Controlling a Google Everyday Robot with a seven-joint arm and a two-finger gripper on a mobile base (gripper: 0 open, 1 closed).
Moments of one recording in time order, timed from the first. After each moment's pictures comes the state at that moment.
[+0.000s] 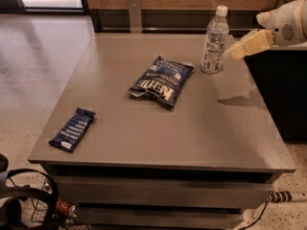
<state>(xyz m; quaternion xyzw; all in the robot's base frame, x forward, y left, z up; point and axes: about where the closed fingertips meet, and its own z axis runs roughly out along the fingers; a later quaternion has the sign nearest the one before) 0.641 -0.241 0.960 -0.40 0.79 0.13 0.46</state>
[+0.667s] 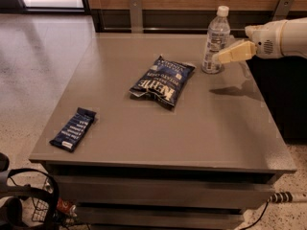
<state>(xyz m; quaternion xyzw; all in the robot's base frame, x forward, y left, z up) 0.684 -0.236 0.917 -0.35 0.77 0.18 0.50</state>
